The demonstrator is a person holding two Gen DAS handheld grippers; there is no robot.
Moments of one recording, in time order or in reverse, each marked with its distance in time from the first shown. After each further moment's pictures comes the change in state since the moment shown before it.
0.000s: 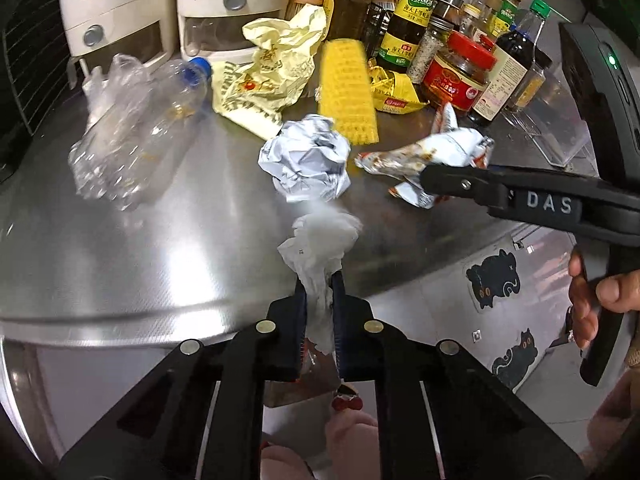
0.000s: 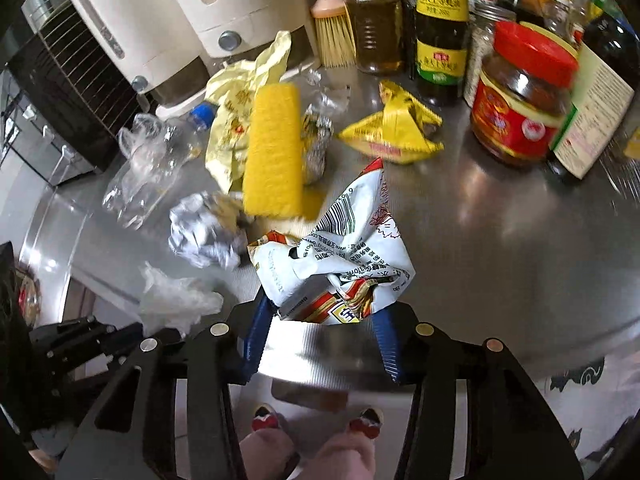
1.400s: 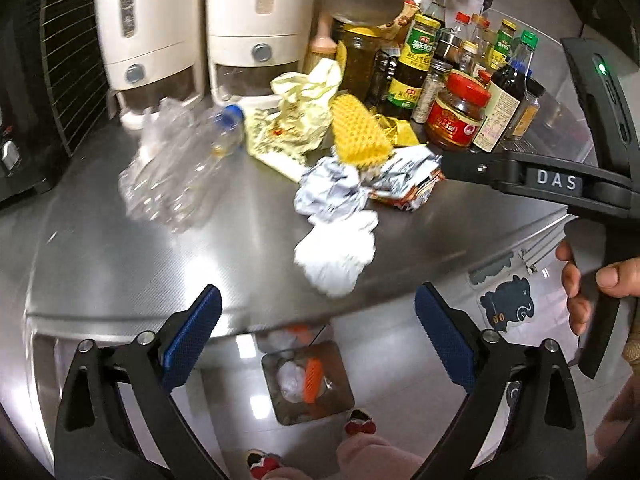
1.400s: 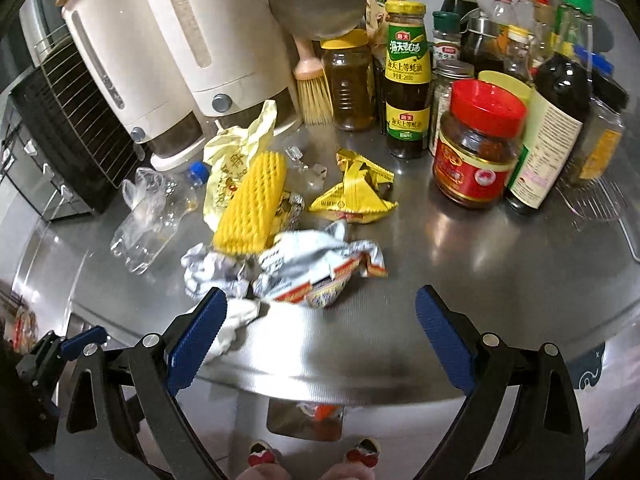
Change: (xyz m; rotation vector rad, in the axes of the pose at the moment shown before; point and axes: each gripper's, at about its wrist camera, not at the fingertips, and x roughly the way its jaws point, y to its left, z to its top) left arm -0.043 -0.006 0.003 0.003 -0.133 0.063; right arm -0.035 0.000 0.022 0.040 -0.160 -0.052
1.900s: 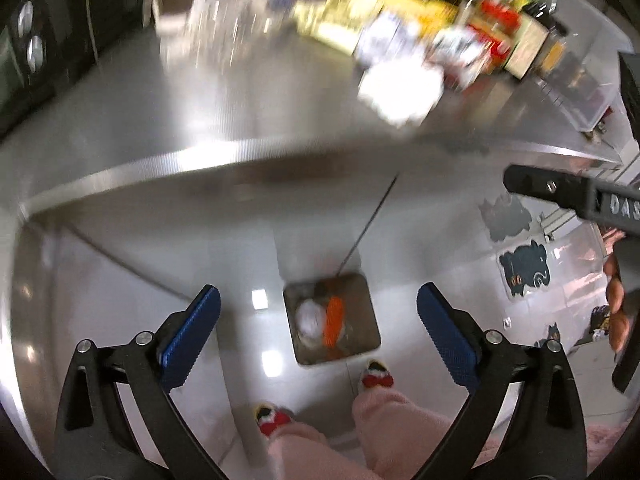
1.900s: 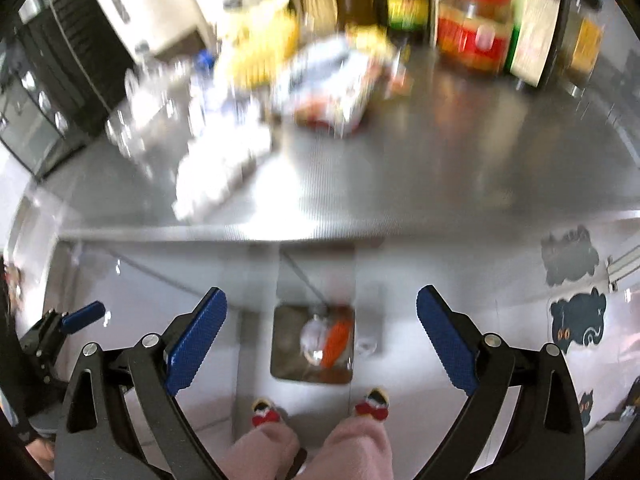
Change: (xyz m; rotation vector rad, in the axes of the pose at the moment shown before) left arm -0.001 0.037 -0.091 -0.024 0.126 0.067; right arm -0.012 0.025 -0.098 0.032 0.109 -0.024
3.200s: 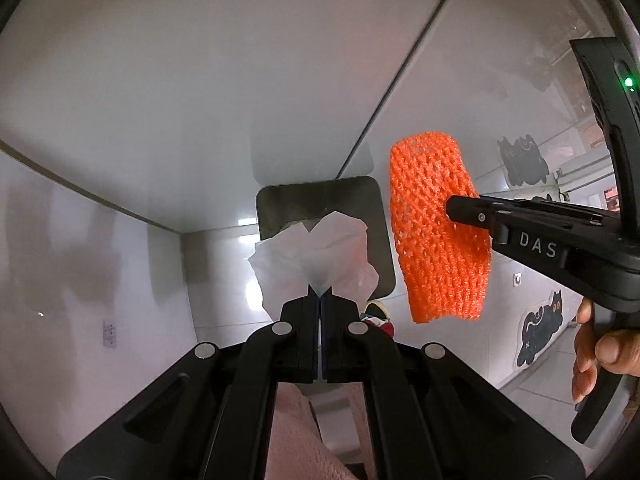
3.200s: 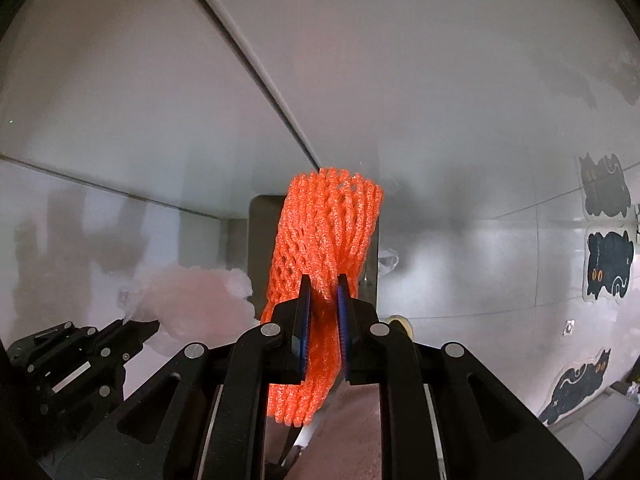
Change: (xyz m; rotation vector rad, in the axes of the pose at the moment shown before) left arm 0.189 -0.005 -0.101 -0.080 0.314 -0.027; right arm 0.235 0.003 -0.118 0.039 0.378 0.005
